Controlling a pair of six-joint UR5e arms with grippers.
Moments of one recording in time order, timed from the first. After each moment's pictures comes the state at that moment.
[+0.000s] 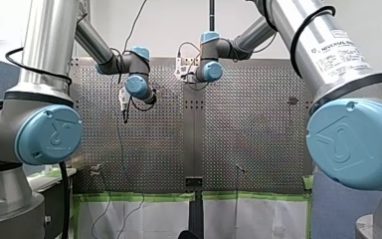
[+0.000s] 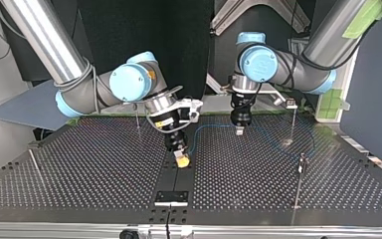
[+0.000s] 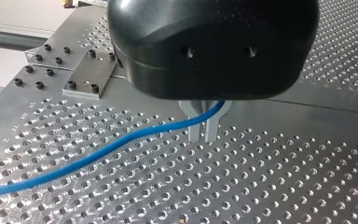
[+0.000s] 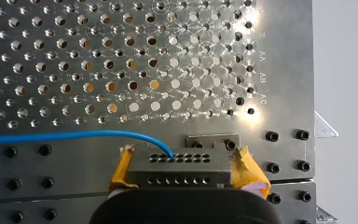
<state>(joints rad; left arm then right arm) -0.29 -1.74 -1.85 -2.76 -1.80 -1.69 2.29 -1.03 1.15 -0.22 1.50 1.60</state>
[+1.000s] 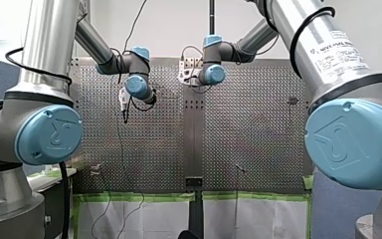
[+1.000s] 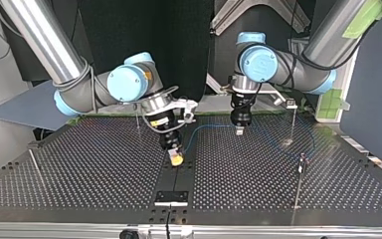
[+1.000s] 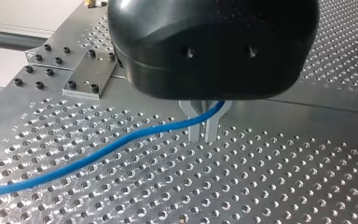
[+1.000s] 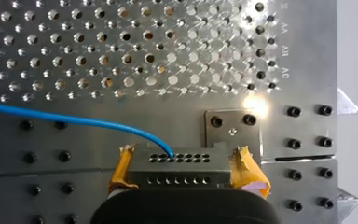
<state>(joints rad) -0.29 -1.74 -1.85 -2.76 -1.80 -1.69 2.27 -1.03 1.18 -0.23 1.52 1.60</state>
